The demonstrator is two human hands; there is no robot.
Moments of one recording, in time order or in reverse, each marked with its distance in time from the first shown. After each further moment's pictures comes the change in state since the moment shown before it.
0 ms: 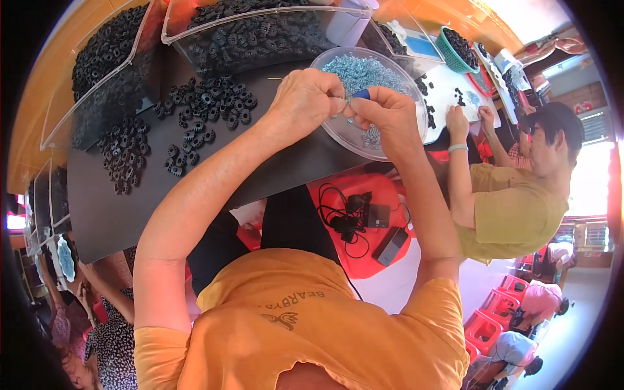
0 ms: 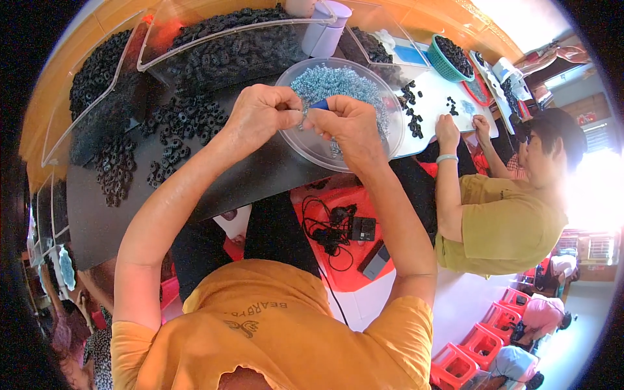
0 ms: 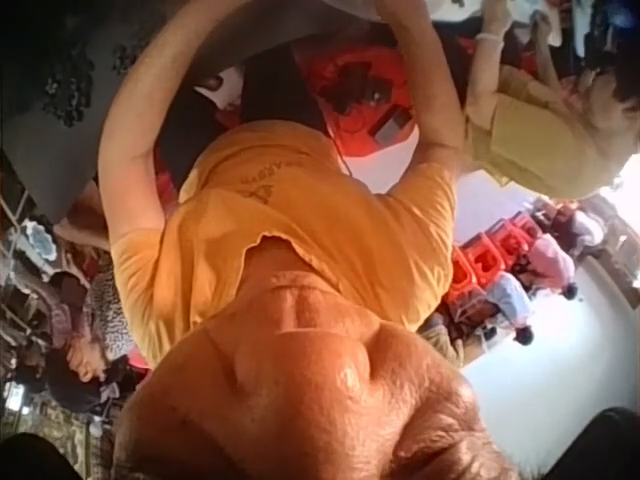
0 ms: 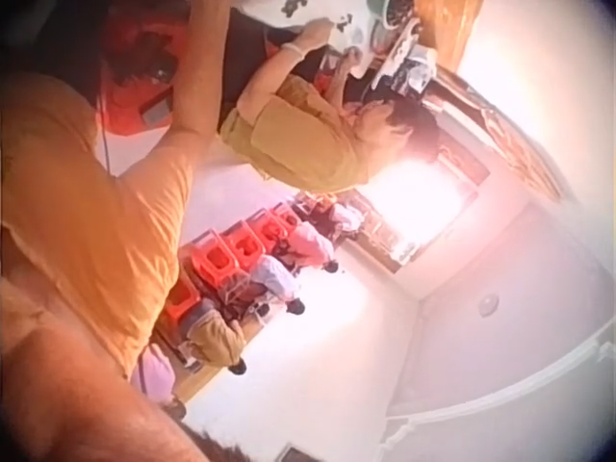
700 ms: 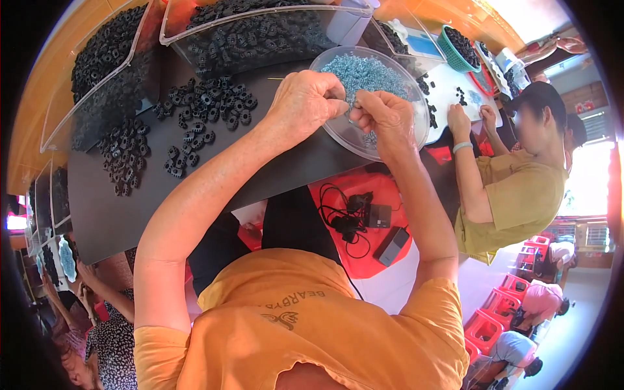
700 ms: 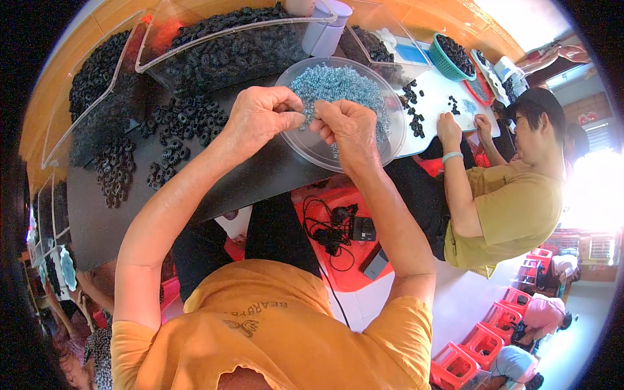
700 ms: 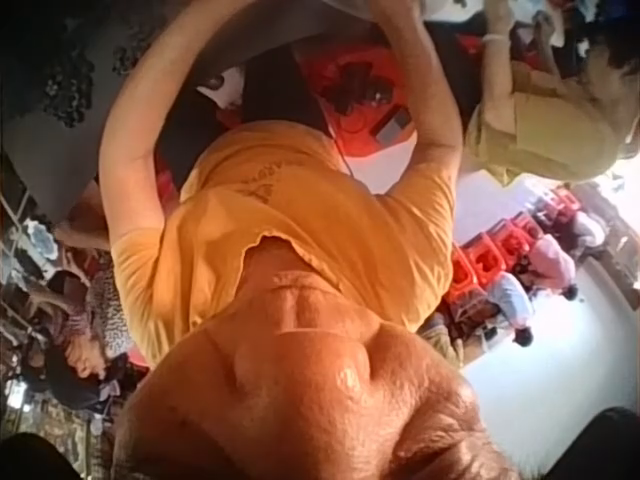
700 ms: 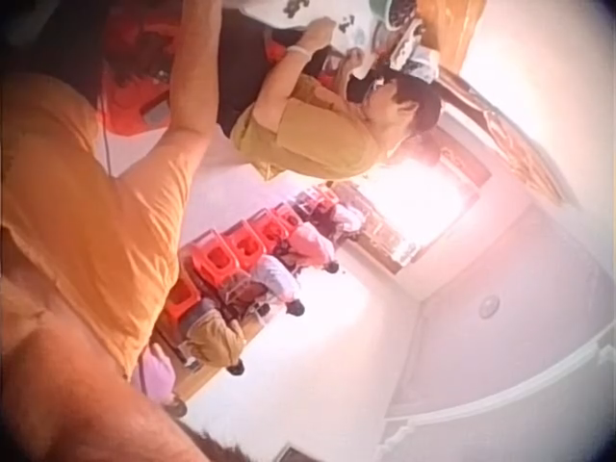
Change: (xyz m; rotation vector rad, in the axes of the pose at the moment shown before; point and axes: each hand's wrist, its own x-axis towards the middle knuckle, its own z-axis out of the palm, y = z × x) left_hand -0.003 -0.002 0.004 -0.071 -0.009 -0.034; right_hand 0.000 0.009 0.005 0.024 0.195 0.083
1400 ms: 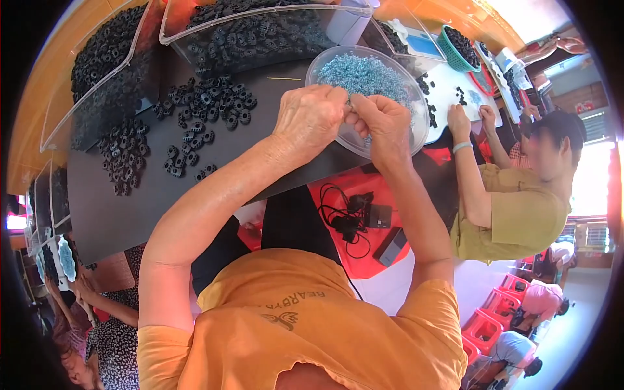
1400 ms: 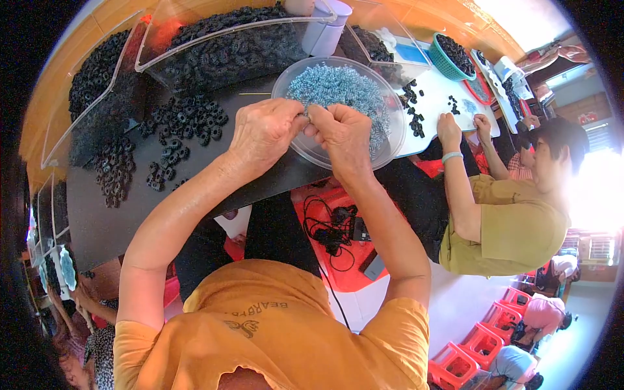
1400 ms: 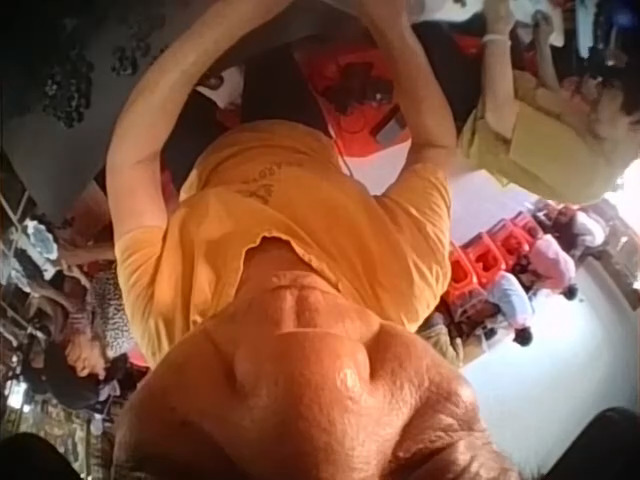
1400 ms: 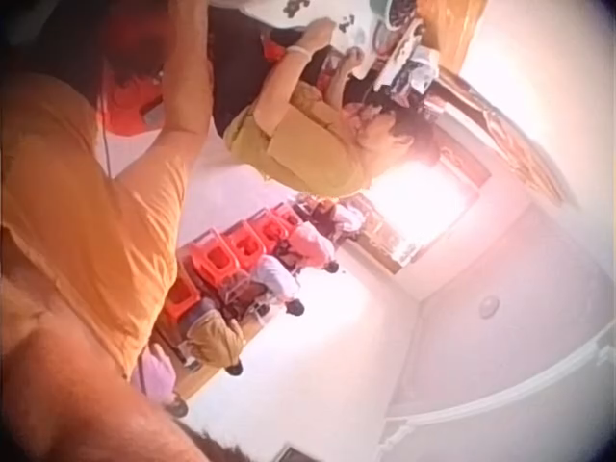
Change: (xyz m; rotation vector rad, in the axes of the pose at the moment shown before) left_hand -0.011 -0.006 0.019 0.557 0.245 0.480; right_hand -0.011 0.002 0.013 -0.016 0.065 -0.060
